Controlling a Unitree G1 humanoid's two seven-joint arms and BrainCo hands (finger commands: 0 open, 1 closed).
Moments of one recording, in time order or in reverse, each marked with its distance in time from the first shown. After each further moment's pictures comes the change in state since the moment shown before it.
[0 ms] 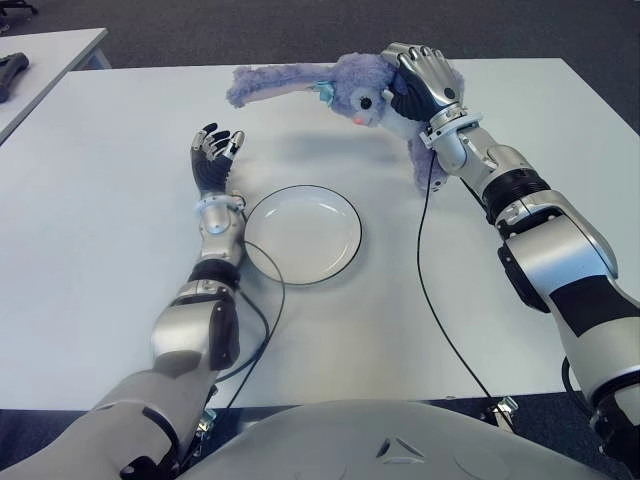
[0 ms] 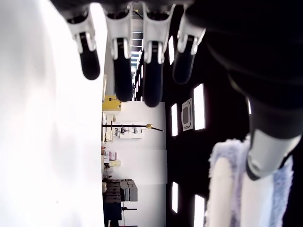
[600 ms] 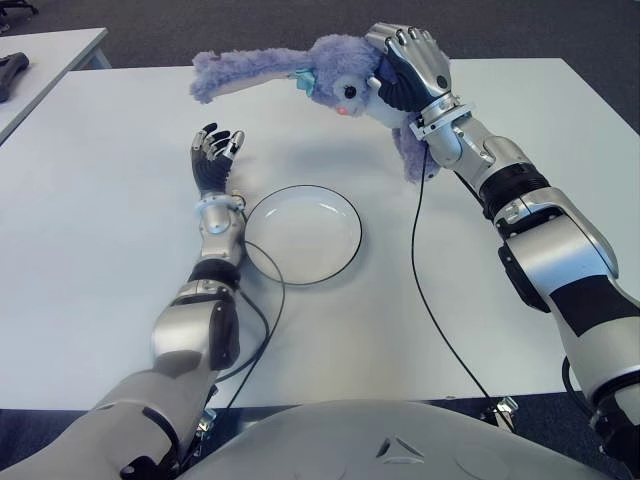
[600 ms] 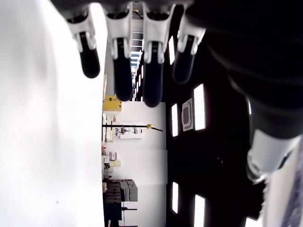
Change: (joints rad) left arm 0.000 -0.001 0.000 0.000 0.000 0.001 0.000; right arm 0.000 -0.001 0.000 -0.119 -0.004 -0.071 -0.033
